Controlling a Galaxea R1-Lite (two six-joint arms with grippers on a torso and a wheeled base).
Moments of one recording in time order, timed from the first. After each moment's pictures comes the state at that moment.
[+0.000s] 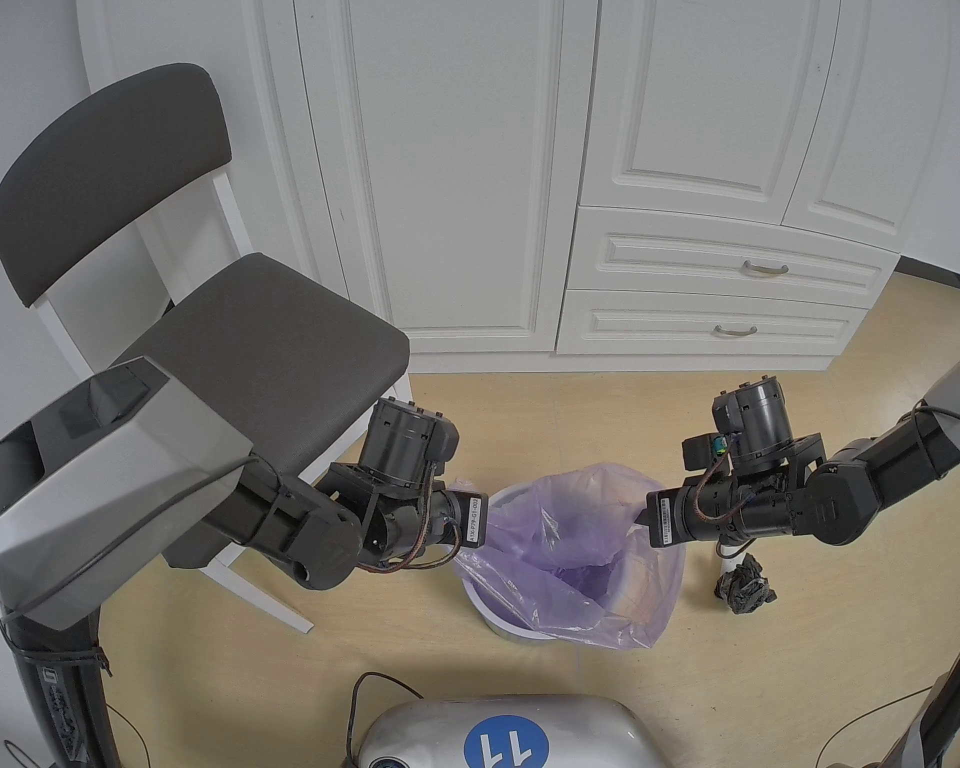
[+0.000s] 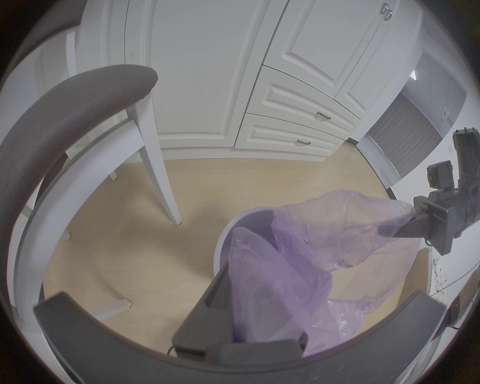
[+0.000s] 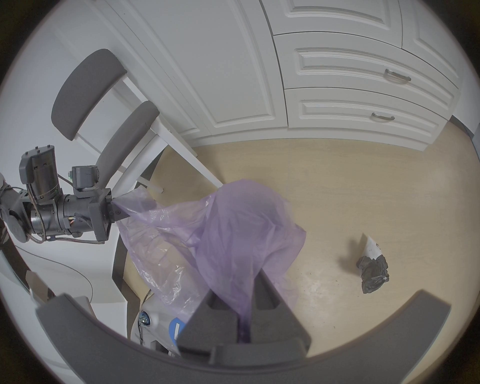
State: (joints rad) left arm -0.61 2.18 -1.13 -0.43 0.10 -0.27; right arm 0.43 1.93 -0.91 -0.32 0.08 0.21
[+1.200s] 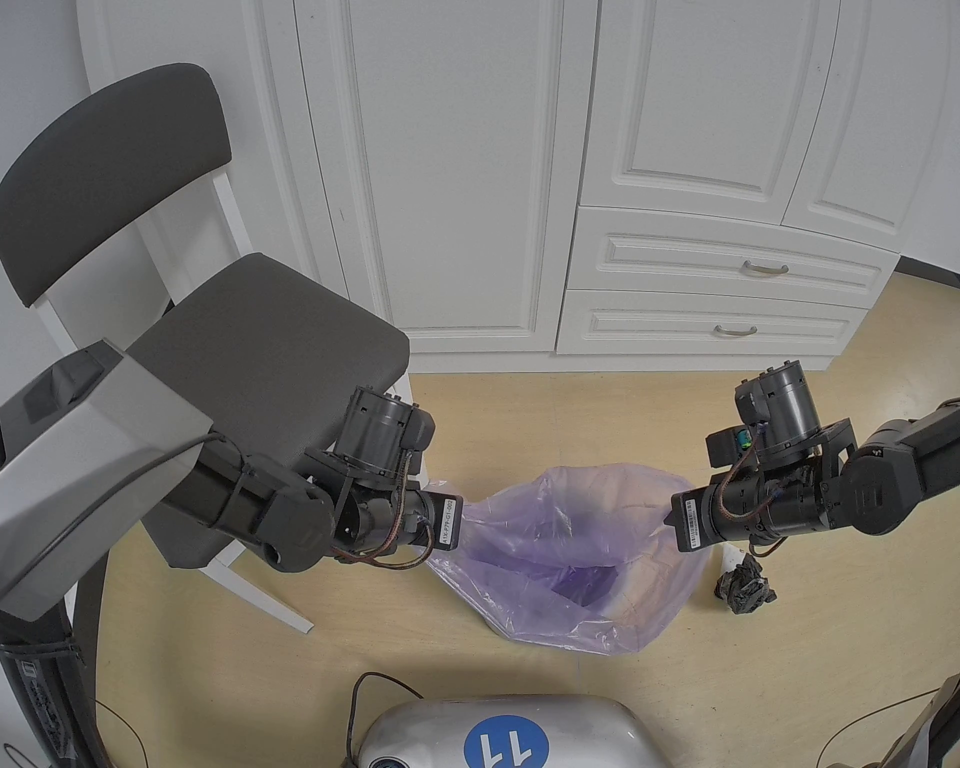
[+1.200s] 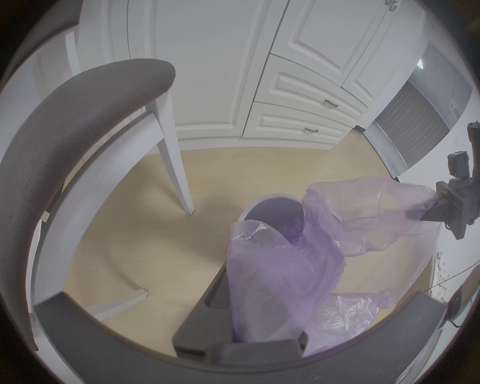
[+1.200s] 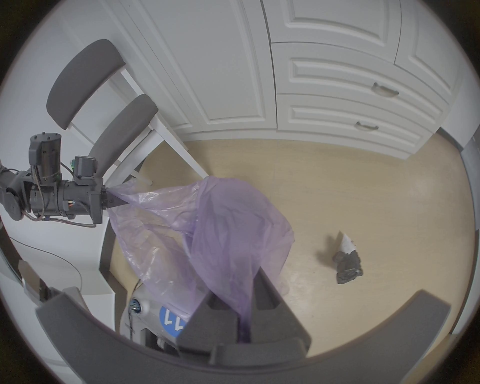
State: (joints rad) left arm -0.58 2.12 -1.12 -0.29 0.09 -0.24; right arm 0.45 1.80 -0.91 -0.14 -0.04 0.17
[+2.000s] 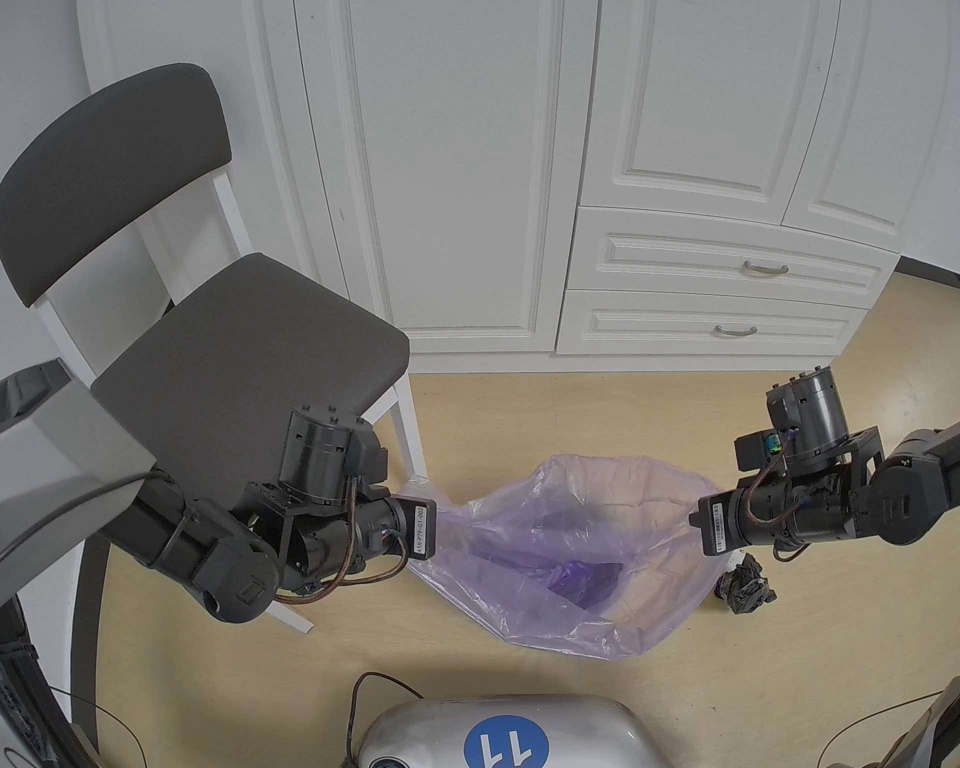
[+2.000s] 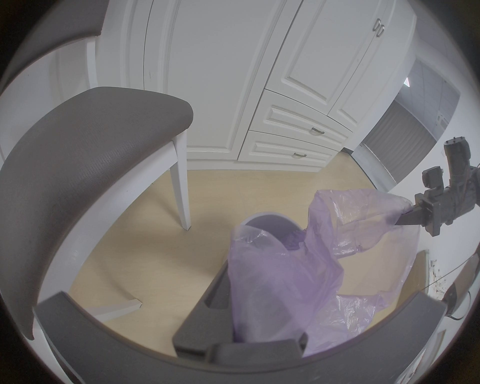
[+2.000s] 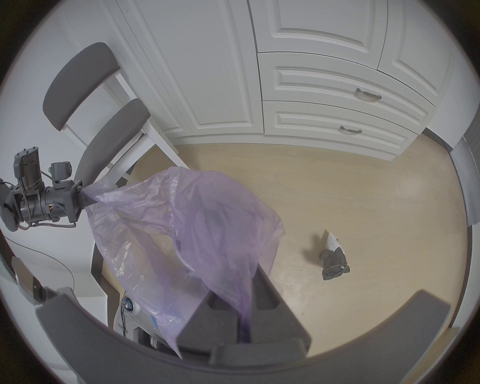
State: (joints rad) left arm -0.57 2.00 -0.84 -0.62 0.06 -0.24; right arm 0.42 1.73 -0.83 -0.17 -0.07 0.16
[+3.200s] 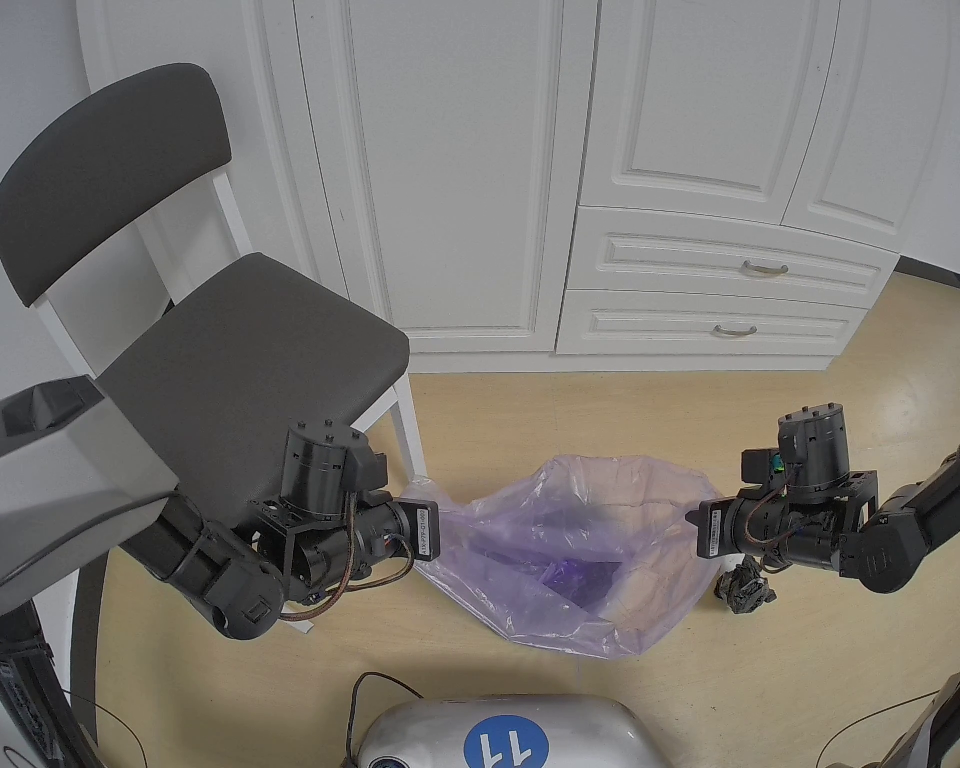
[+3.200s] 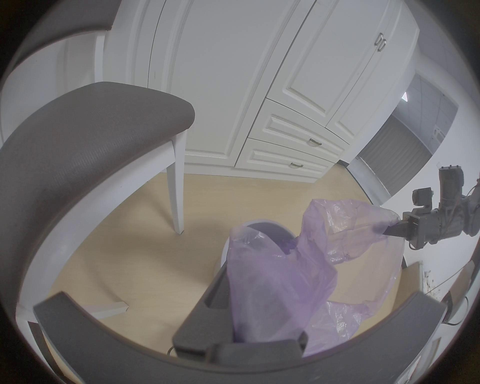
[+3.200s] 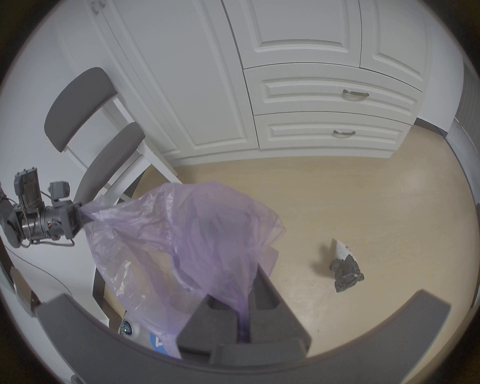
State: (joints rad) left arm -0.57 2.04 -0.78 -0.79 0.04 -0.29; right arm 0.39 1.78 -0.63 -0.58 -0.05 0.22
